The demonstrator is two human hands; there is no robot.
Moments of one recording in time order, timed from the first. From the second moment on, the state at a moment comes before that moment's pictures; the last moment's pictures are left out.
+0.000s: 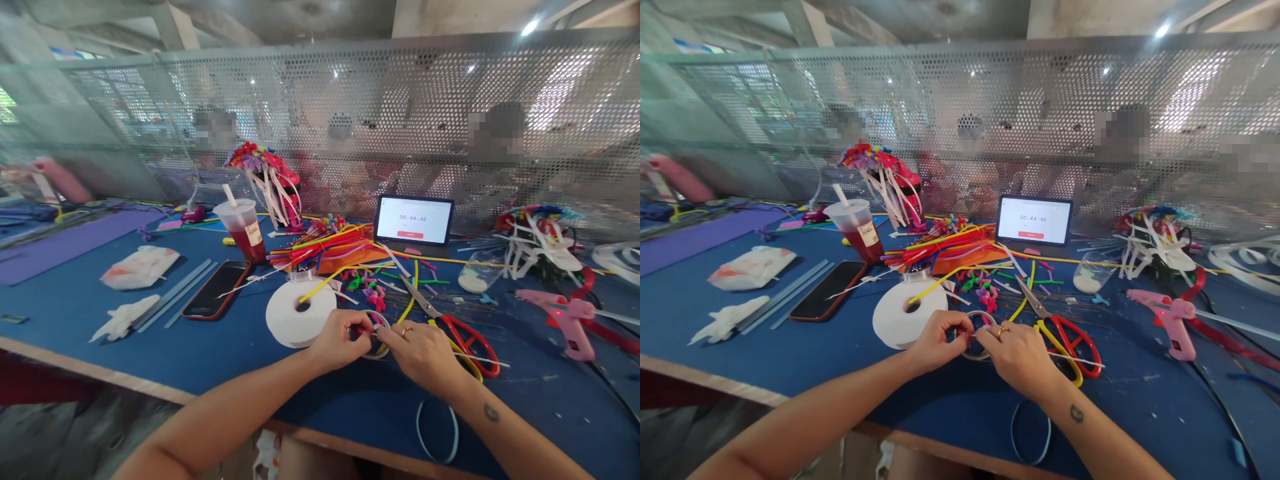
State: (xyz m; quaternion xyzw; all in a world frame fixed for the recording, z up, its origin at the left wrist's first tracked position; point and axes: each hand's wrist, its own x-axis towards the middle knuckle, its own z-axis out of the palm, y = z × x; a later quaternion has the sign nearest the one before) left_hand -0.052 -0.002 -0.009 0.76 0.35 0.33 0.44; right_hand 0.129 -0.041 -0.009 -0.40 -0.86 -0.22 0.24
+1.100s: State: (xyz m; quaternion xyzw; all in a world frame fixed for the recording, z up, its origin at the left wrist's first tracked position) left_hand -0.050 -0.003 -0.009 0.75 0.34 0.34 0.45; right_hand 0.130 -0.041 -0.012 -0.40 -0.86 -0.21 0.23
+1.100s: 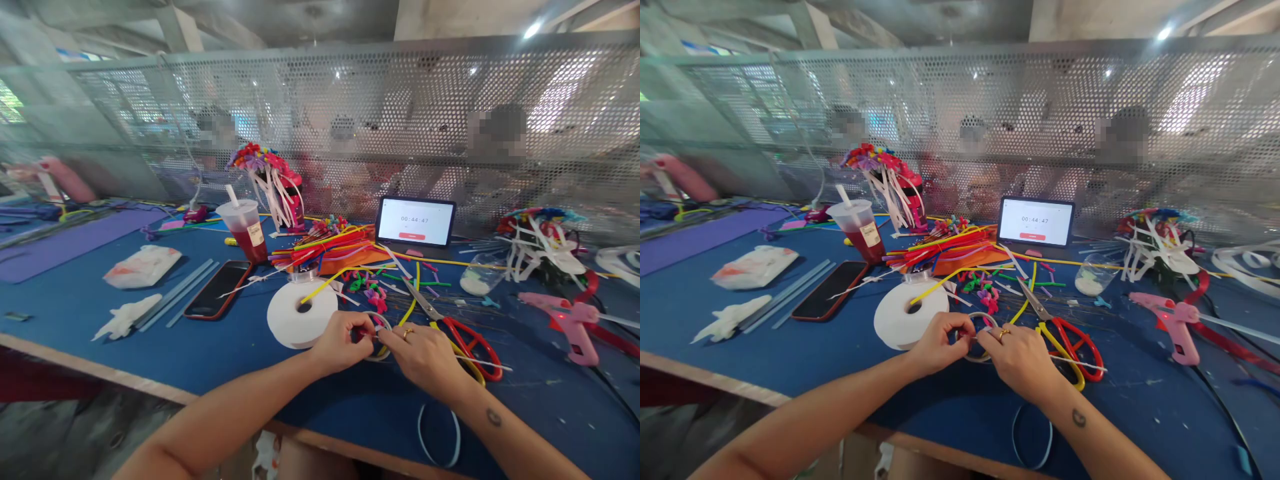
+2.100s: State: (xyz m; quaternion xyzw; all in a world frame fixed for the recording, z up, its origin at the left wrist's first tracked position) left_hand -0.049 -0.002 -0.012 0.75 0.34 0.34 0.45; right_hand 0.131 -0.041 -0.014 -0.39 -0.86 -0.21 0.25
